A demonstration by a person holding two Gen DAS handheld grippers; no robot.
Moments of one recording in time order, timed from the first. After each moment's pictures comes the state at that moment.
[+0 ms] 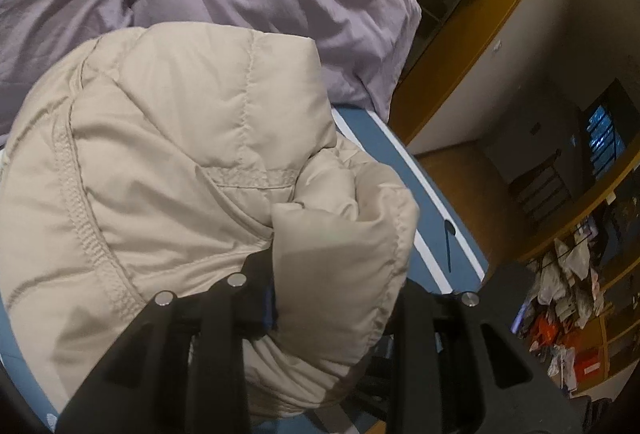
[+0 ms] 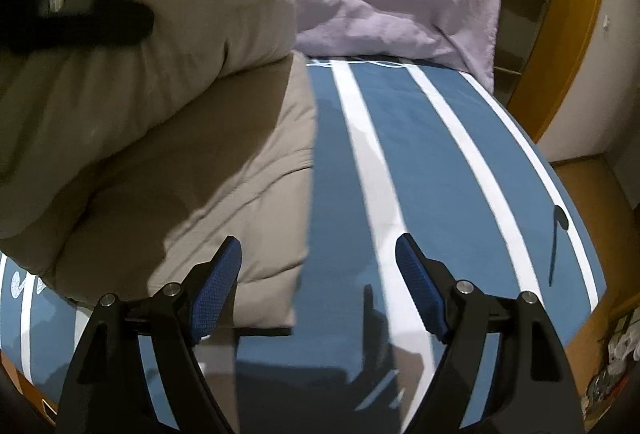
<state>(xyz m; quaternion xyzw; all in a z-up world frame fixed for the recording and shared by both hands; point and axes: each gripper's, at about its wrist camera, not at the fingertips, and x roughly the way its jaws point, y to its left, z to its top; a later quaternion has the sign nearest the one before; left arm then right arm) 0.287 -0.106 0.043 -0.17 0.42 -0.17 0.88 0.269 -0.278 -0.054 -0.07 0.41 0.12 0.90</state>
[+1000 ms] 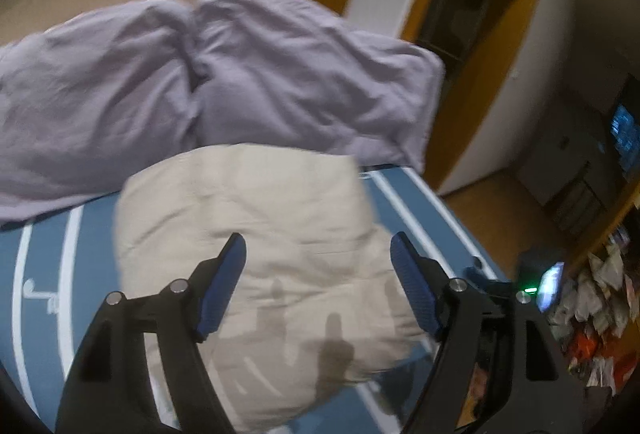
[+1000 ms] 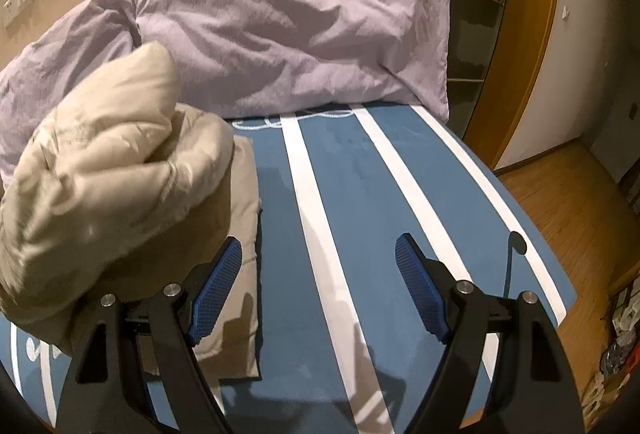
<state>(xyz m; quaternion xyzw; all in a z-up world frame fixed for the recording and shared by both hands) 0.256 -0.029 0.116 -0.13 0.36 -0.09 0.92 0.293 -0.298 0.002 -0.03 0.37 0.06 0.93</state>
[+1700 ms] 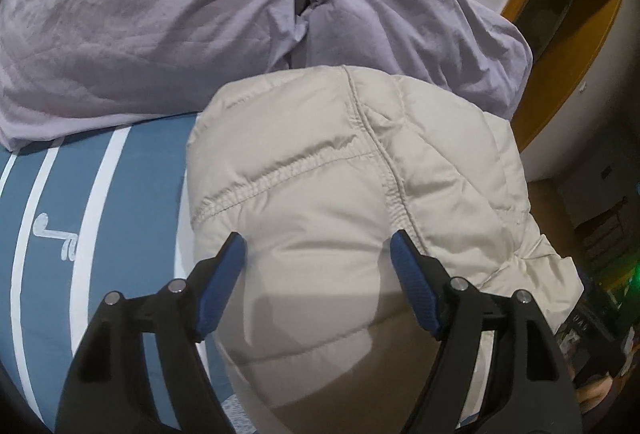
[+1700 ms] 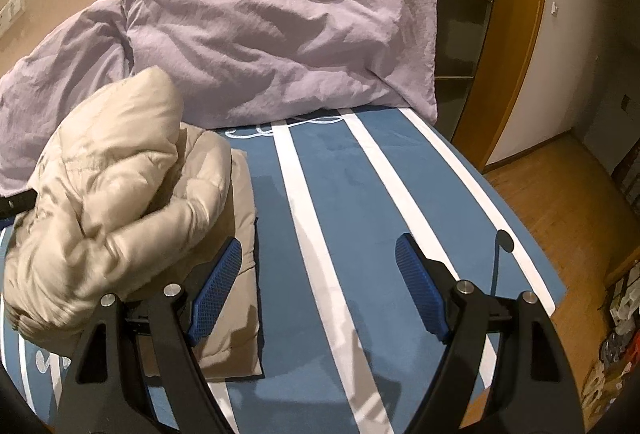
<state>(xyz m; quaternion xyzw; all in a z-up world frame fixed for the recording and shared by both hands) 0.269 0.040 0.027 -0.17 0.43 -0.01 0.89 0.291 -0.304 0.019 -0.02 0.37 0.04 0.93</state>
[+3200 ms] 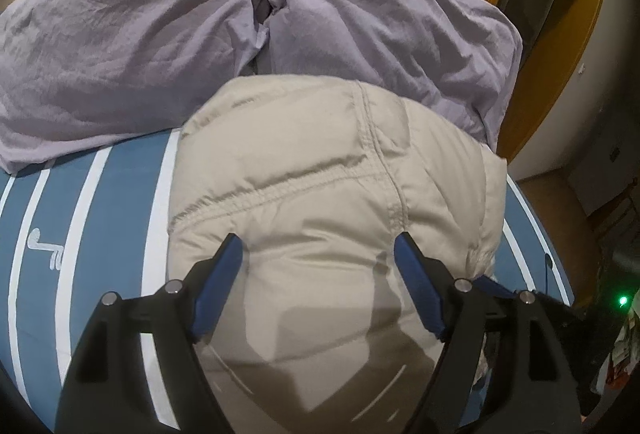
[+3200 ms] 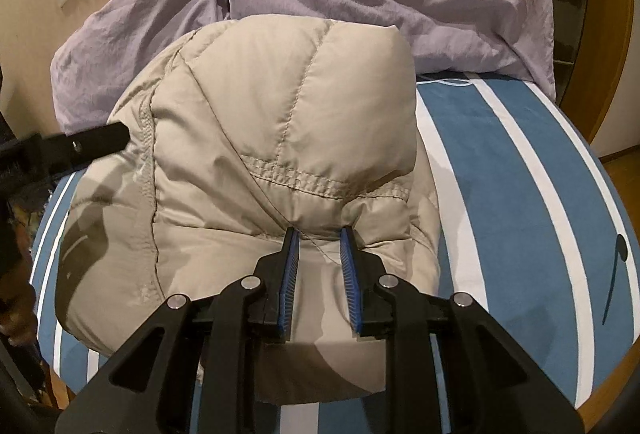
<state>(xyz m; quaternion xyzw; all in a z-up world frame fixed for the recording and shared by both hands) 0.281 -0.015 0.027 -0.13 0.41 0.01 0.90 0.303 -0.245 -0.025 0.00 0.43 0.22 0.88</state>
